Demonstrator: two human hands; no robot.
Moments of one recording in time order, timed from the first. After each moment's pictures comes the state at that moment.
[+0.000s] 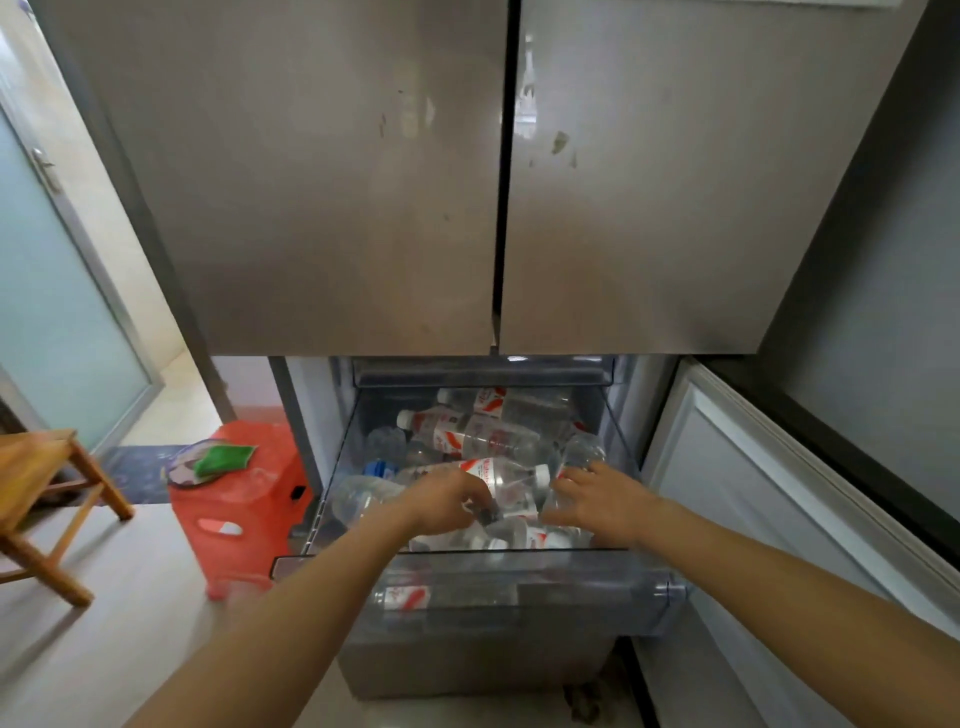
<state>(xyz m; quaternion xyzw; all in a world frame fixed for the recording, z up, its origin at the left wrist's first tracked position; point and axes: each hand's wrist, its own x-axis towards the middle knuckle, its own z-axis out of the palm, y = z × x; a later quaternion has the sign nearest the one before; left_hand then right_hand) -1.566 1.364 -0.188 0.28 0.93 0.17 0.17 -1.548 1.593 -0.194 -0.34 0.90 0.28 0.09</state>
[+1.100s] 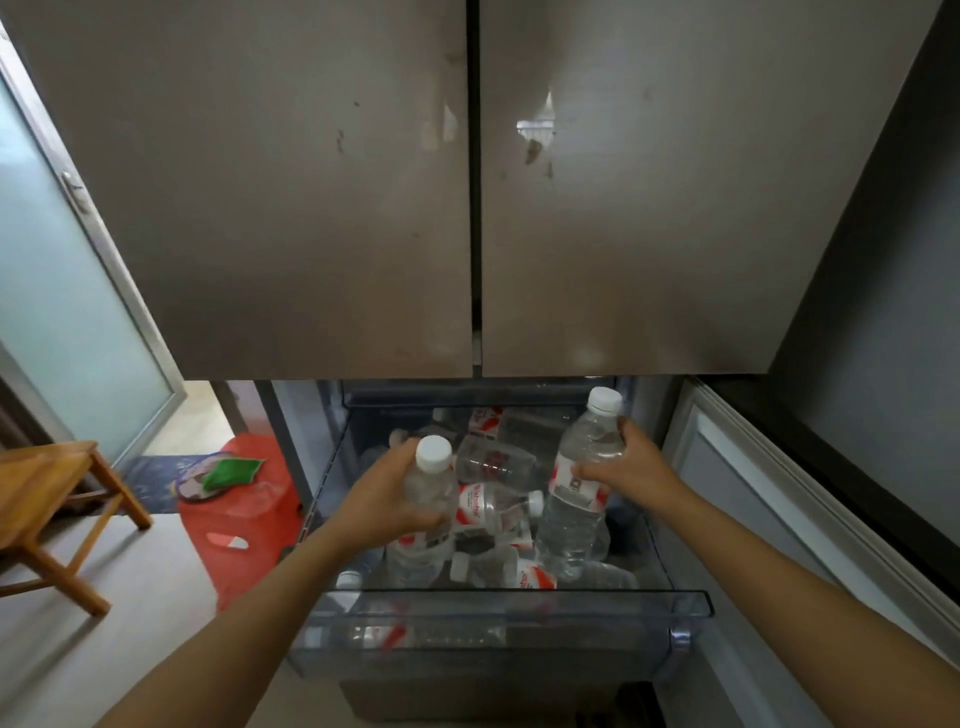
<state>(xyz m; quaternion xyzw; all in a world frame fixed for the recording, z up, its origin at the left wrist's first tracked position) -1.568 1.341 -0.167 0.18 0.88 0.43 0.04 -1.579 1.621 -0.167 0.05 0.83 -0.55 -0.02</state>
